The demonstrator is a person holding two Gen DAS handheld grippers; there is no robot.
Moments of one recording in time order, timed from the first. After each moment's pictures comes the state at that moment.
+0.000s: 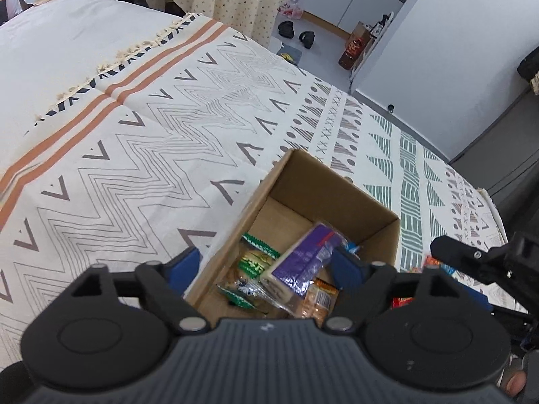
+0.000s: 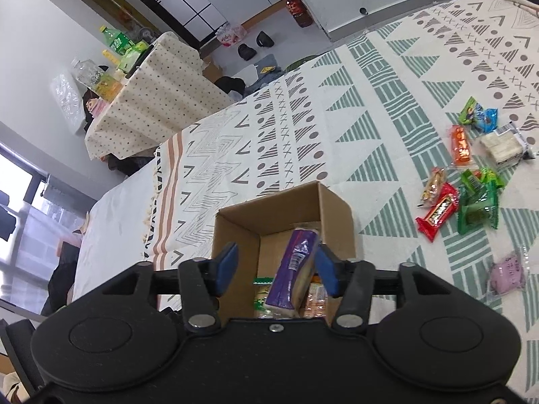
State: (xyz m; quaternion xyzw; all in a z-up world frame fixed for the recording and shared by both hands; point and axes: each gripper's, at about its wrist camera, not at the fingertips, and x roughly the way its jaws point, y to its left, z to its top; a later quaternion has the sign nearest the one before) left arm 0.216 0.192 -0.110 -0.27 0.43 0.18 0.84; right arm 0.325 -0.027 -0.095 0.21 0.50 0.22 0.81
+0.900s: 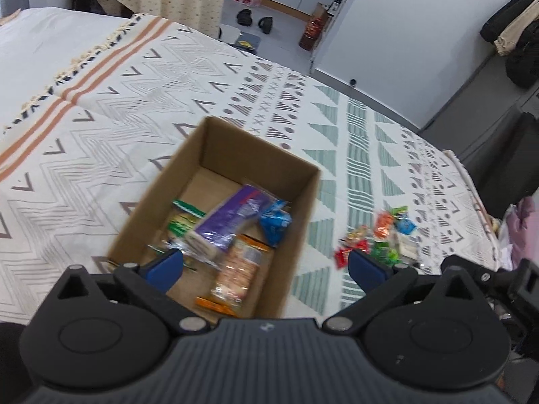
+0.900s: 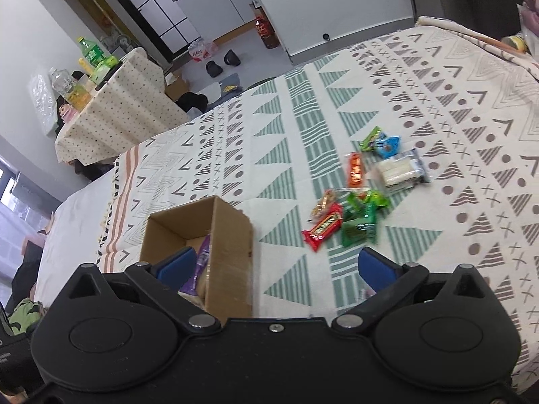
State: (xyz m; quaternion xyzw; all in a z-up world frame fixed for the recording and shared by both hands) left arm 0.218 0.110 -0.087 -0.25 0.44 0.12 0.85; right arm 0.306 -0.131 -0.086 0.16 0.48 0.17 0.85
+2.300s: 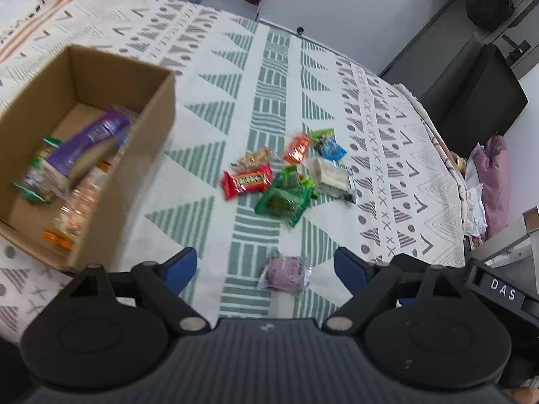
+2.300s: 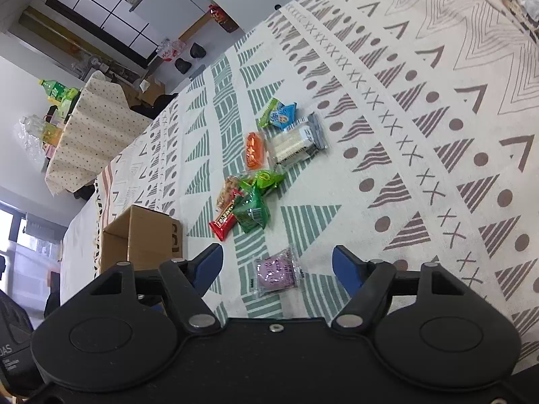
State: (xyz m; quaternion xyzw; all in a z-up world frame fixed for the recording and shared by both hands) left arm 0.259 -0.024 -0.136 -0.25 0.49 0.04 0.83; right arm 0.330 -0.271 -0.161 0.25 0.53 0.16 0.79
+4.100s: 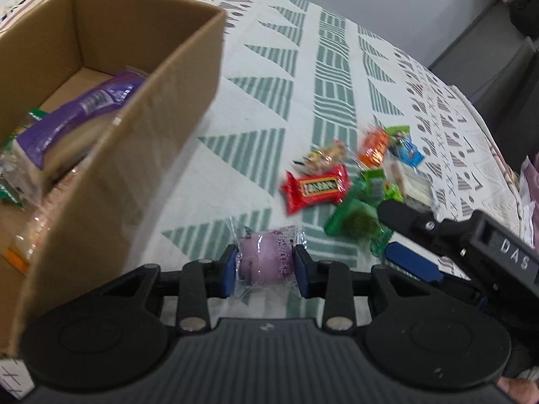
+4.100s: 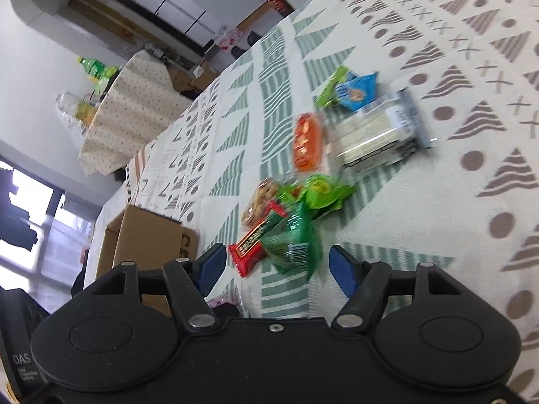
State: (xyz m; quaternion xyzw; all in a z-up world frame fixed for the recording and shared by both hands) left arm 0.296 0.009 -0.224 -0.25 0.50 0.09 0.82; right arm 0.389 -0.199 -0.246 0.26 0.49 0.27 0.78
